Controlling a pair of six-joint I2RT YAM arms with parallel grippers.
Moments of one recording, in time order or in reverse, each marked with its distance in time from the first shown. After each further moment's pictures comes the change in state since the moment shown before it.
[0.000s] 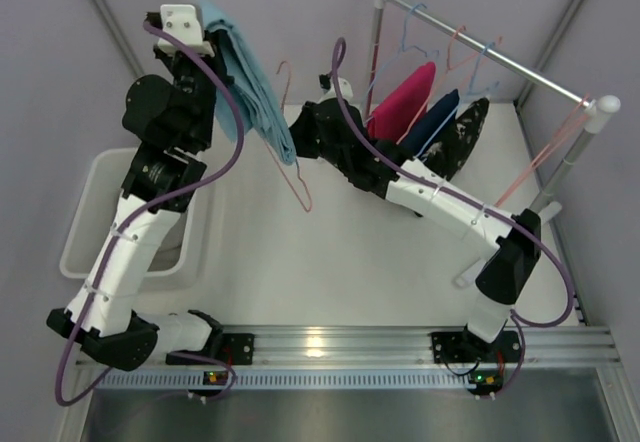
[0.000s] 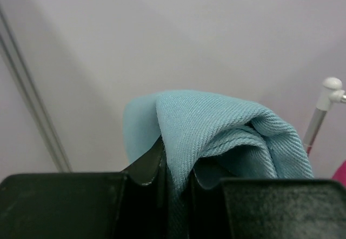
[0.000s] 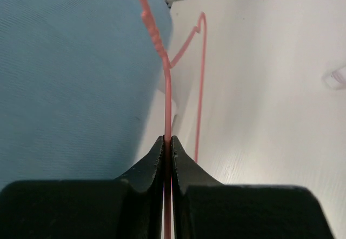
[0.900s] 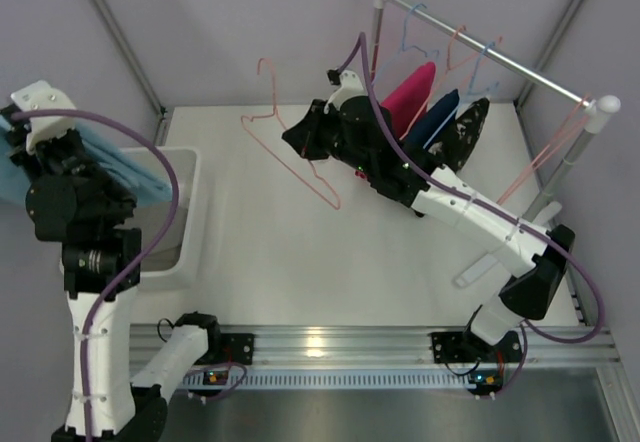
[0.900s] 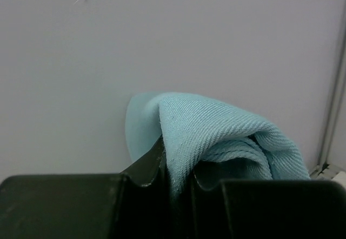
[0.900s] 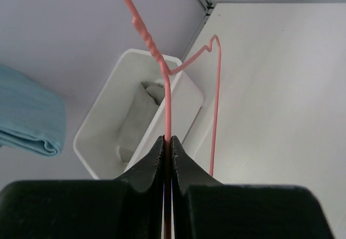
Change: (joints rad) left arm 0.409 -0.380 -0.244 0.053 -0.520 0.469; right arm 0.014 -0.146 -0.072 0.027 -0.146 -0.097
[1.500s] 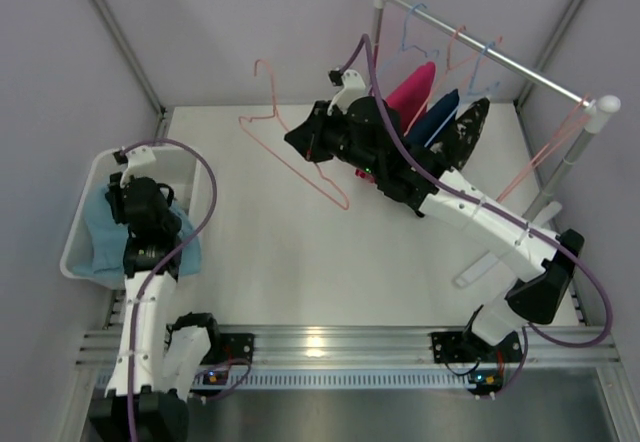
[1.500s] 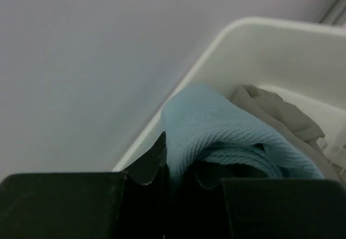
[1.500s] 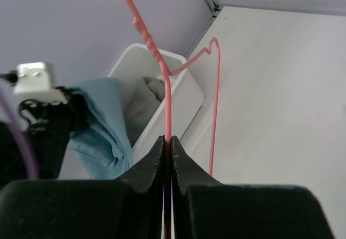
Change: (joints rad) left arm 0.195 -0.144 -0.718 -0.060 0.162 -0.214; right arm 0.000 -0.044 -0.029 0.007 -0.045 -0.069
